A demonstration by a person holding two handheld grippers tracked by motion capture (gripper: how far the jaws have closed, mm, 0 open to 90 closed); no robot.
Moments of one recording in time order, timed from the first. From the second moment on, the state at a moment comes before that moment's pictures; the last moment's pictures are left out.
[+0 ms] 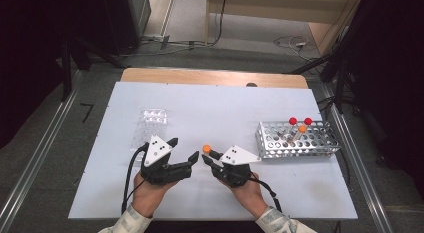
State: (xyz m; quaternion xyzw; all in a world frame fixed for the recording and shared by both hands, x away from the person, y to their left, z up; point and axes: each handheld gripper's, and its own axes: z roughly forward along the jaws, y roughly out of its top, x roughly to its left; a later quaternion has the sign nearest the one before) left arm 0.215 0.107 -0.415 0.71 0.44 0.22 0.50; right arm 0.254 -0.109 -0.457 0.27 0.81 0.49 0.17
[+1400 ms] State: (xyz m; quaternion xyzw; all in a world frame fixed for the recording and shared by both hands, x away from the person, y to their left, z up) left arm 0.218 0.133 -0.410 0.70 0.43 0.21 0.53; right arm 0.249 -0.099 -0.448 0.25 0.82 0.50 0.13
